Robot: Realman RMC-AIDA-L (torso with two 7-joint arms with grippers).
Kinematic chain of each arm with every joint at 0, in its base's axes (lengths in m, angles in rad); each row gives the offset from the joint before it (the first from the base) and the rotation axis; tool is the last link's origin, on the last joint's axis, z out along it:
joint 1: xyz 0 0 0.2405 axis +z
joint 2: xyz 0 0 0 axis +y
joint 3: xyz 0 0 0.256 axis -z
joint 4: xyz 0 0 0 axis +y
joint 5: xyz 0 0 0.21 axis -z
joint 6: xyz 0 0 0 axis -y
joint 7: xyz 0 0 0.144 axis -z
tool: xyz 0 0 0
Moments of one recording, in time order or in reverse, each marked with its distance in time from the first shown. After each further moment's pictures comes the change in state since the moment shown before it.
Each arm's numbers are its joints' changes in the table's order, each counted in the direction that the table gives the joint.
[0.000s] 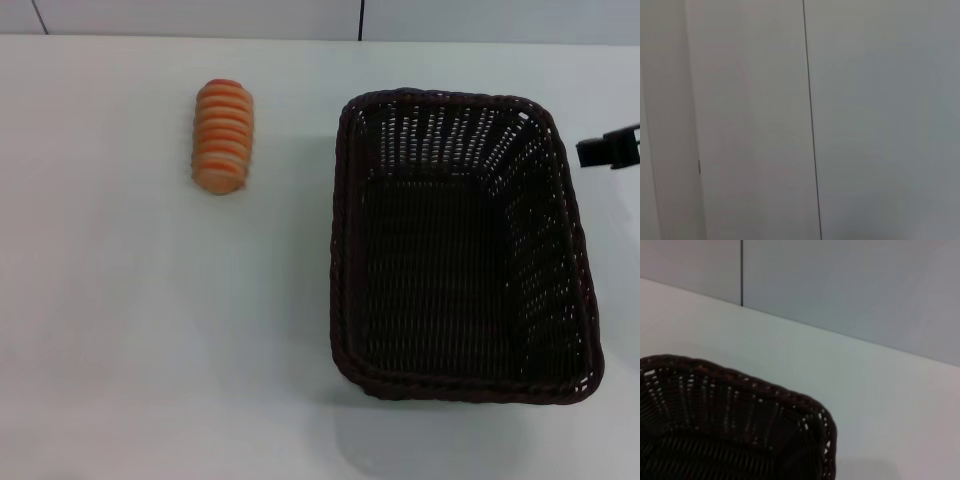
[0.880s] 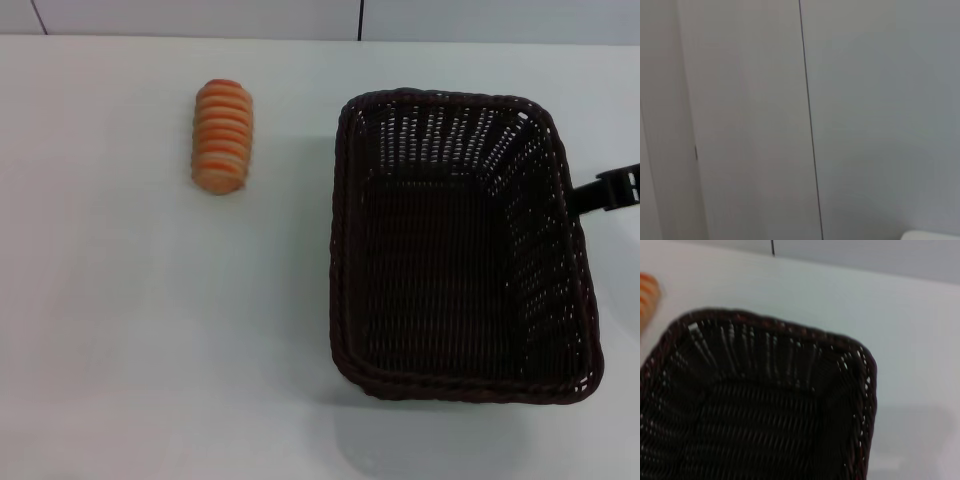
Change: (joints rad) left arm -0.017 0.000 0.052 0.003 -0.006 -0.103 -0.011; right arm 0.059 0.006 -0.140 -0.019 -0.216 0.190 0.000
